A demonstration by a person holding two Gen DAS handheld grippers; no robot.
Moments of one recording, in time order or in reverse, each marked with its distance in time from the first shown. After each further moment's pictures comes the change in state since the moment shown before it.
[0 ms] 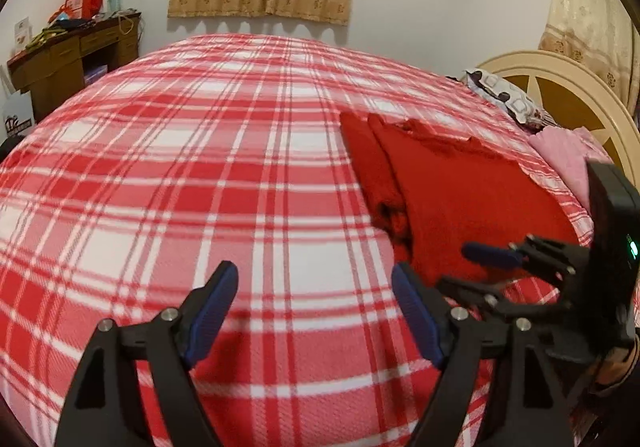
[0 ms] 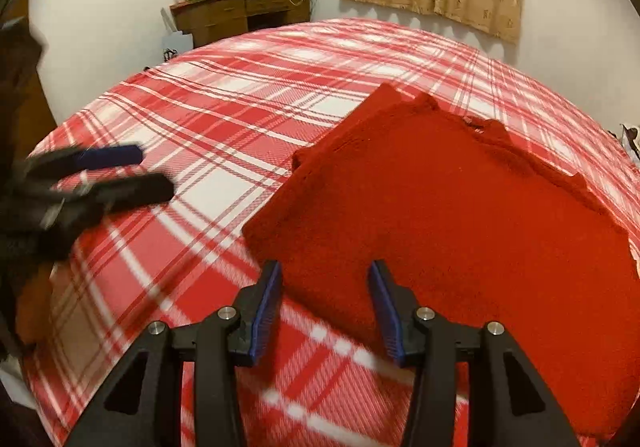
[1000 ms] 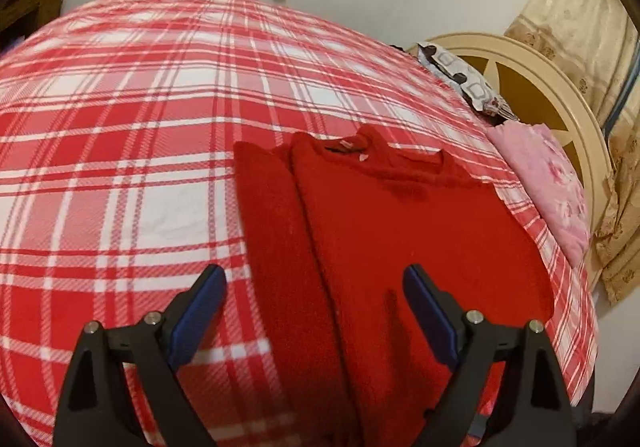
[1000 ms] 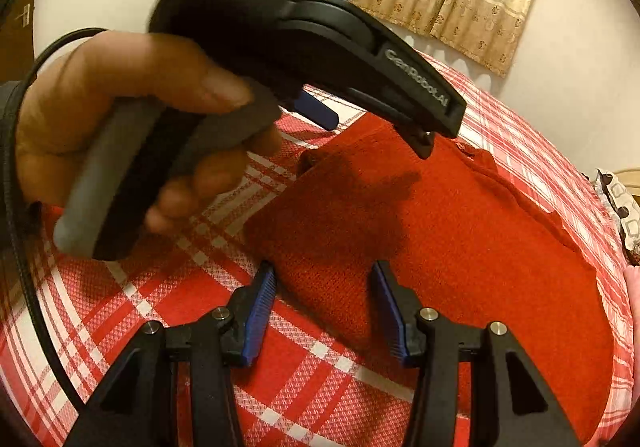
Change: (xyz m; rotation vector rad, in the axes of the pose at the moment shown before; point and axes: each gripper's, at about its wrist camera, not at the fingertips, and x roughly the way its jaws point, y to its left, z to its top) left arm 0.133 -0.037 0.083 -0.005 0.184 -0.288; right arm 0.016 0.022 0.002 -0.132 0.001 -0.164
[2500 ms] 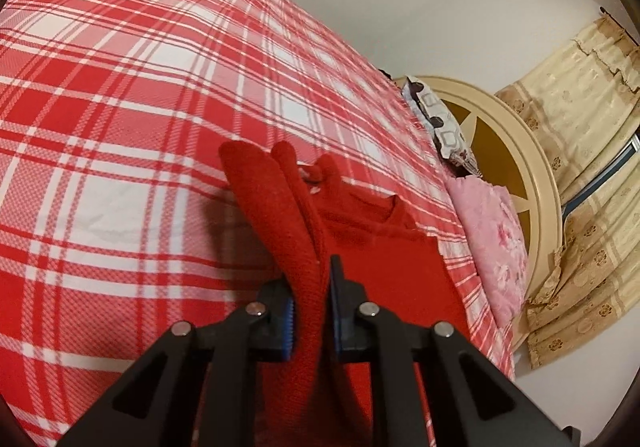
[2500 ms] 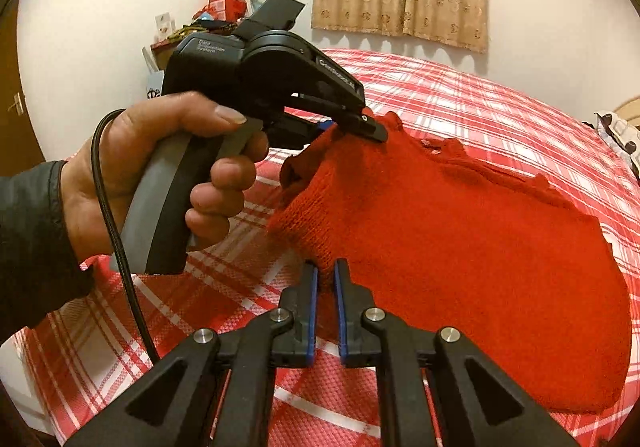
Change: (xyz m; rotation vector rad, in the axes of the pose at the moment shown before) left arm 0.005 -0.009 0.025 -0.259 -0.001 -0.214; right arm -0.044 -0.048 -0.015 0.230 -0.094 0.112
